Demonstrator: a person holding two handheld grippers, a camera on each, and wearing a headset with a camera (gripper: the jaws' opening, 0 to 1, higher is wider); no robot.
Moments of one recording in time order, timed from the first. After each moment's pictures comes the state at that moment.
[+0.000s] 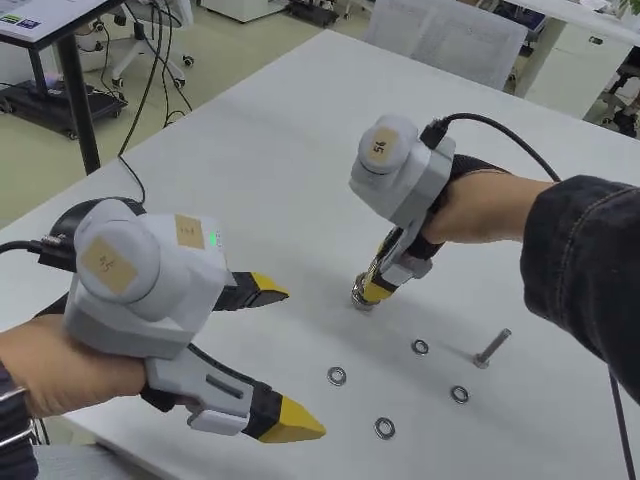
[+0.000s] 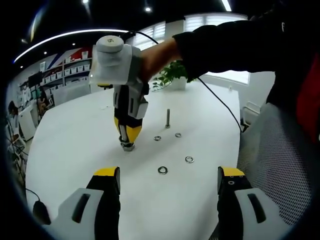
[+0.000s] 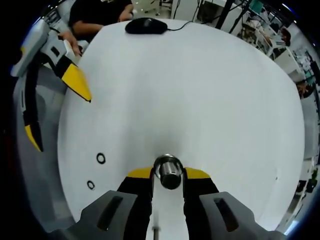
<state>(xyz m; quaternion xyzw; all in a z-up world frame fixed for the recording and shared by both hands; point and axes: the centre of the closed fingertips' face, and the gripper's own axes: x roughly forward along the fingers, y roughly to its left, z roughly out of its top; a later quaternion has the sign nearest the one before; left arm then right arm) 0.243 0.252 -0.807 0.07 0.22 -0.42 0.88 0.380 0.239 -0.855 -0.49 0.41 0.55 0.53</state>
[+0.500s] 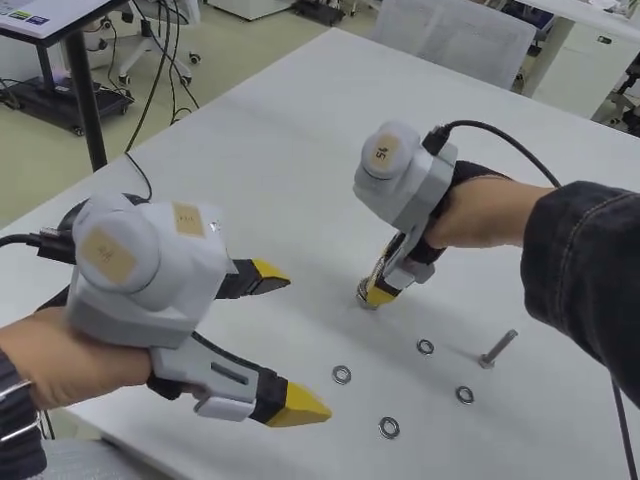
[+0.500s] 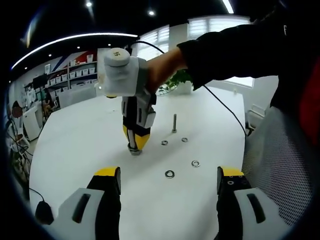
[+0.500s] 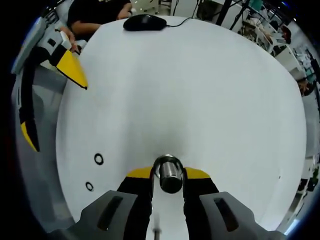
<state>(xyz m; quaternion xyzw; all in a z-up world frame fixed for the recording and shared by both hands) 0.249 0.259 -0.797 0.07 0.20 -0.40 0.89 0.380 0.237 -0.863 -0.49 0.42 0.55 0.53</state>
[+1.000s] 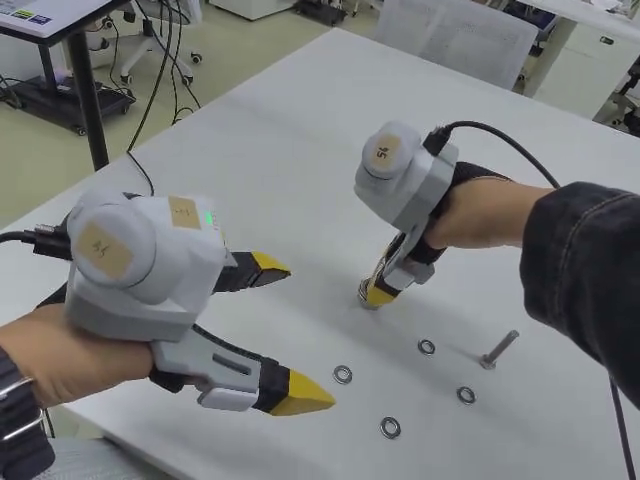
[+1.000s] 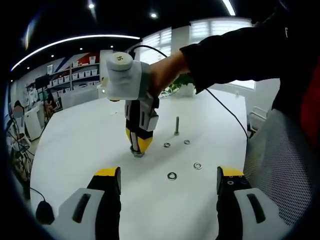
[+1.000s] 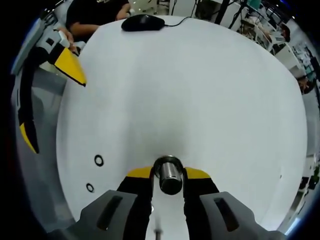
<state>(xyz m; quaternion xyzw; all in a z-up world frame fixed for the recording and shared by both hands) 0.251 0.260 -0.793 0.06 0.20 -0.39 0.90 0.381 0.239 -0.864 -0.49 0.43 0.55 0.53</state>
